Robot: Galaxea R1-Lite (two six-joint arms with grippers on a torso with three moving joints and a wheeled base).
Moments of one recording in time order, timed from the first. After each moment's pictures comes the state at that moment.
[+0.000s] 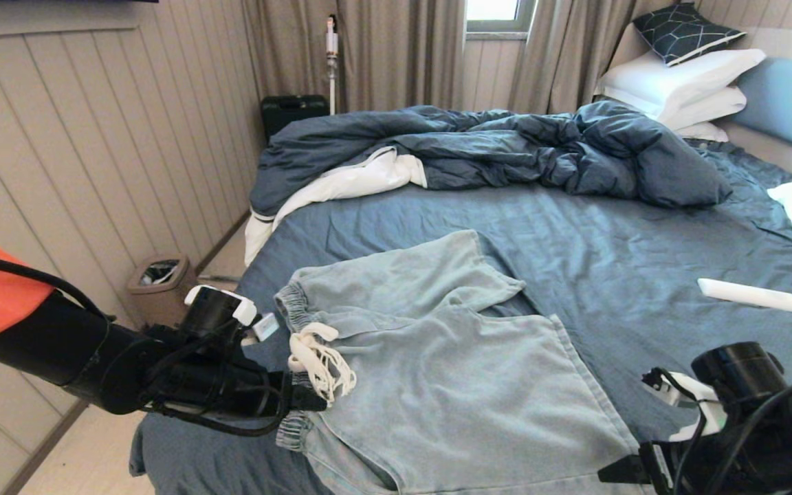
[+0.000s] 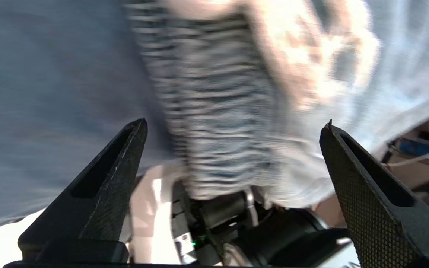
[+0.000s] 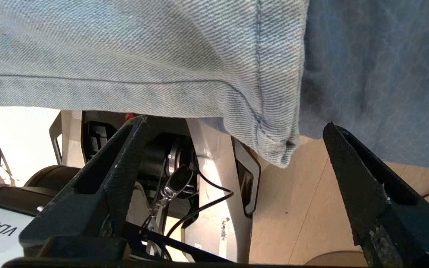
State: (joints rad) left arm -0.39 1.93 -0.79 -0.18 -0.36 -0.32; right arm -0.04 1.70 -0.48 -0.05 0.27 0.04
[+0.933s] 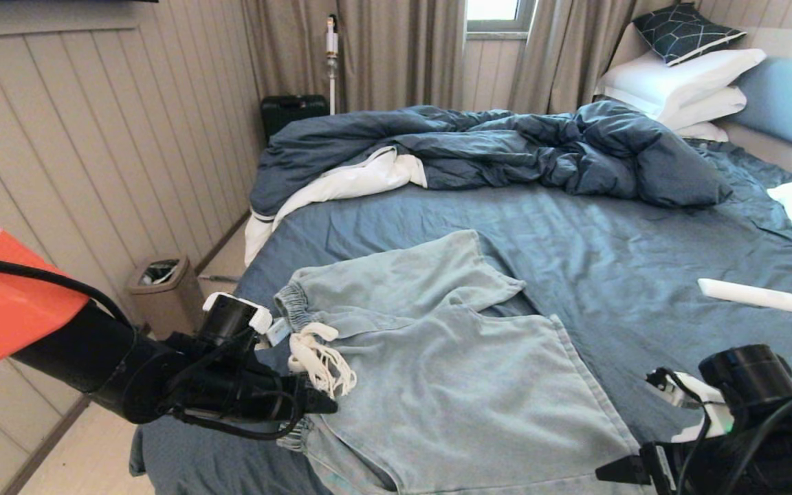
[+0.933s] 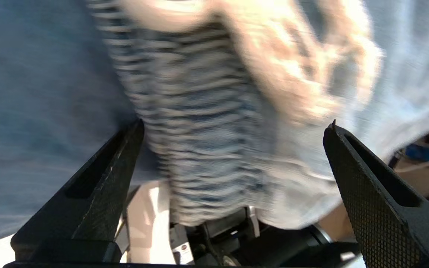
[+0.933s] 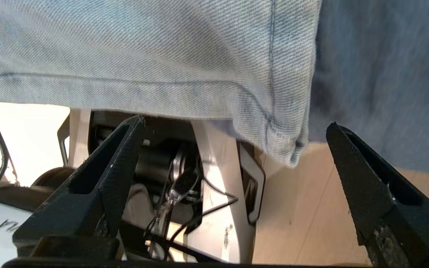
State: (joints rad) left arm -0.43 1.98 -0.78 -0.25 -0.32 -0.35; right arm -0.04 1.68 -0.44 -0.11 0.30 0.03
